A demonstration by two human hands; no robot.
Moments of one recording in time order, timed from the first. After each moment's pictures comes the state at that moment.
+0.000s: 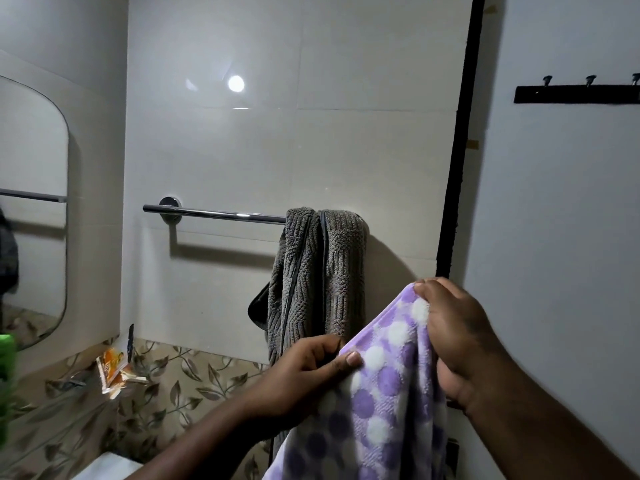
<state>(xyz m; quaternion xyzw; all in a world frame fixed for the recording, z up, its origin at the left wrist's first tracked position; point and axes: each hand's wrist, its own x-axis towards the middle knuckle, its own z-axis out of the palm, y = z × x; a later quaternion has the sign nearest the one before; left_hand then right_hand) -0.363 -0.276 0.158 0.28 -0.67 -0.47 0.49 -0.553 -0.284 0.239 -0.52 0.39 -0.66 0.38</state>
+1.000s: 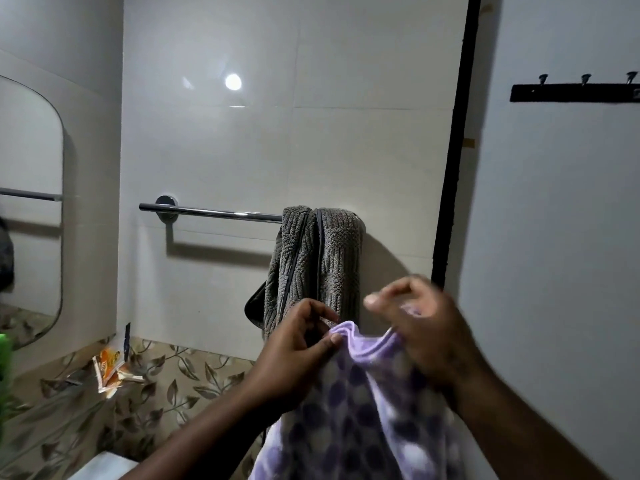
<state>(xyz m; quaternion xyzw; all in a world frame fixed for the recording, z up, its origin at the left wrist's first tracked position) -0.363 -0.292 0.164 0.31 -0.64 -0.33 0.62 -0.562 -0.286 0.228 -0.70 0.40 -0.56 0.19</state>
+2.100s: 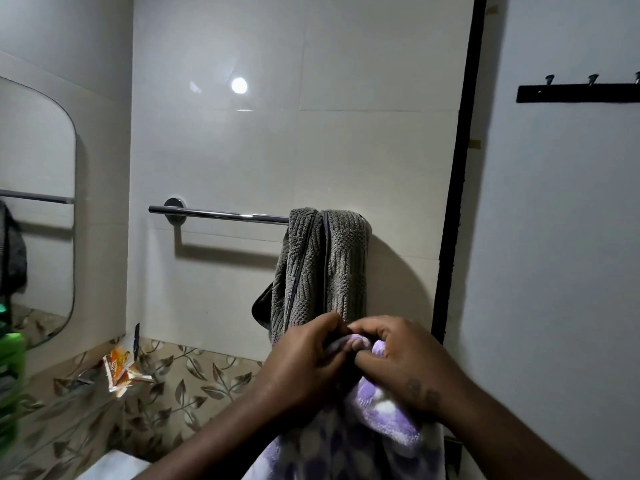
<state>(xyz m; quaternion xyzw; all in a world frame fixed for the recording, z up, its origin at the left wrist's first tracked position) -0.363 -0.273 0.172 0.42 -0.75 -0.03 0.51 -0.543 -0.276 0.213 -0.84 0.40 -0.36 0.07</state>
